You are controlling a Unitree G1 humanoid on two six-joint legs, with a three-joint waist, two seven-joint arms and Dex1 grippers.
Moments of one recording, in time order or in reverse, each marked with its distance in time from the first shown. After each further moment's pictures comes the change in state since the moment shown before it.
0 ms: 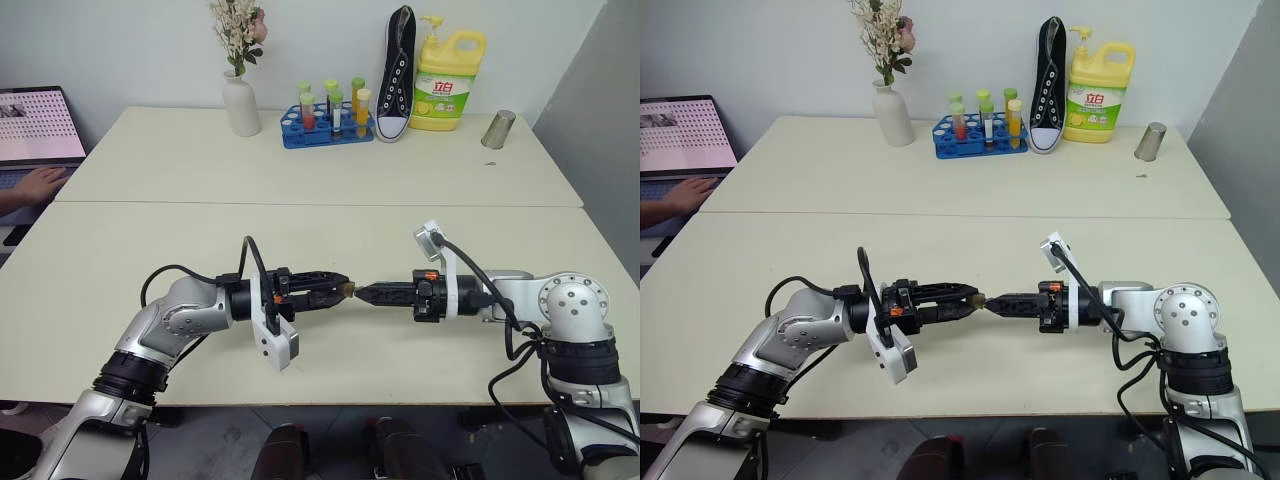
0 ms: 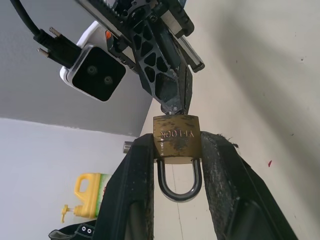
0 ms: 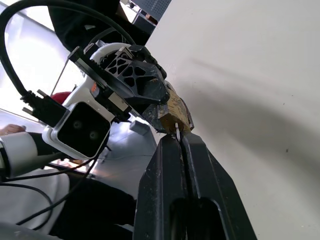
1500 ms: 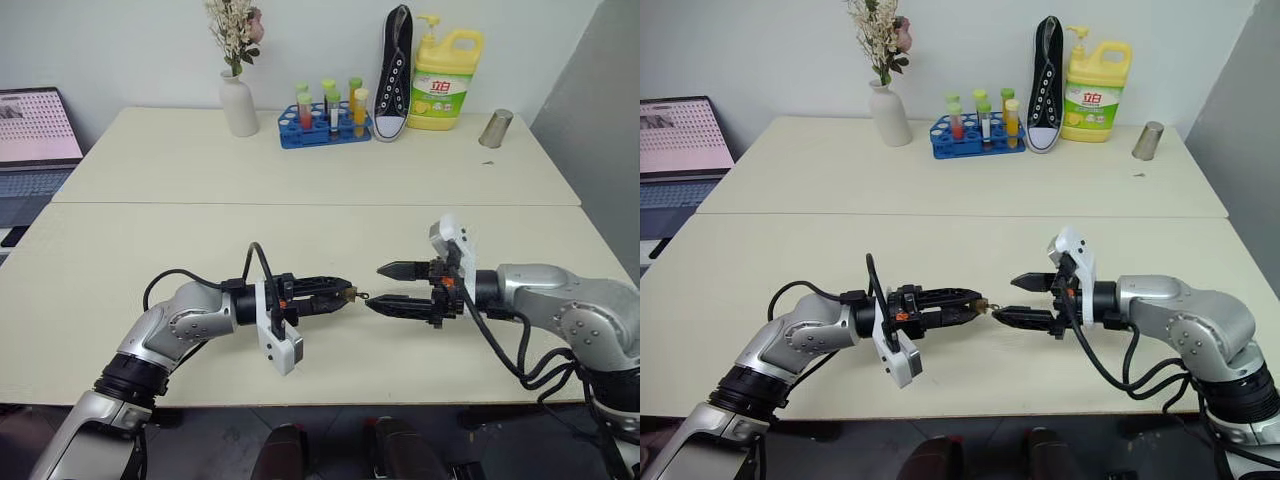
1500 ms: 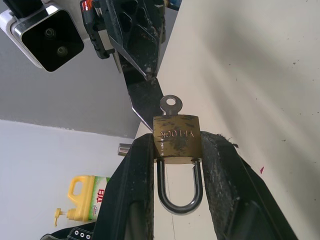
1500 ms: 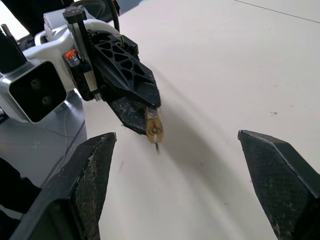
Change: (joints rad) left arm 0.006 0.010 -0.040 -0.001 0.034 0.016 0.058; right arm 0.122 -0.178 0.184 -0.322 -0.469 -0.468 0.316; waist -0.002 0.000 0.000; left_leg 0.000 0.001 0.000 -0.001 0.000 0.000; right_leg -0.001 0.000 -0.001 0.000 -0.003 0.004
